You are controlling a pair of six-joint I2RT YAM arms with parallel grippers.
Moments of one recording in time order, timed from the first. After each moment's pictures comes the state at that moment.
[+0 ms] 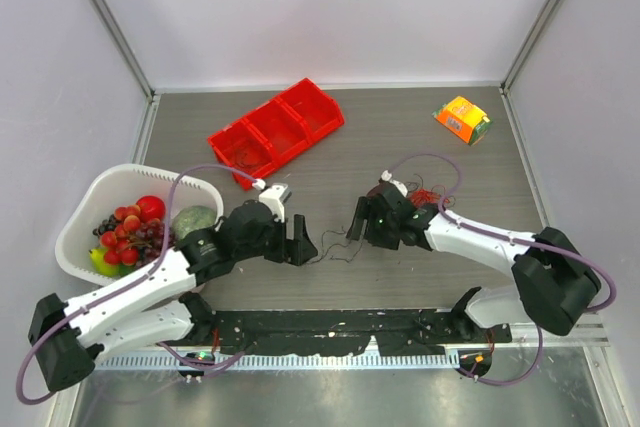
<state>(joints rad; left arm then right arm) -0.90 0.94 0.65 -0.39 0.03 -0.66 0.73 1.33 0.69 -0.31 0.03 0.89</state>
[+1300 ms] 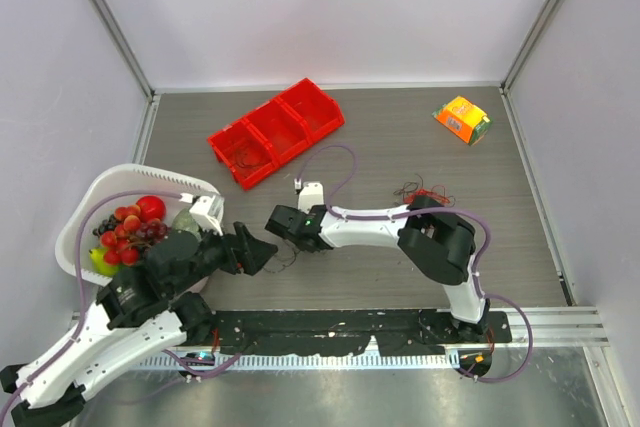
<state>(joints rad) -0.90 0.39 0.67 -0.68 -0.14 -0.68 1.14 2.01 1.36 -0.61 0.56 1.02</state>
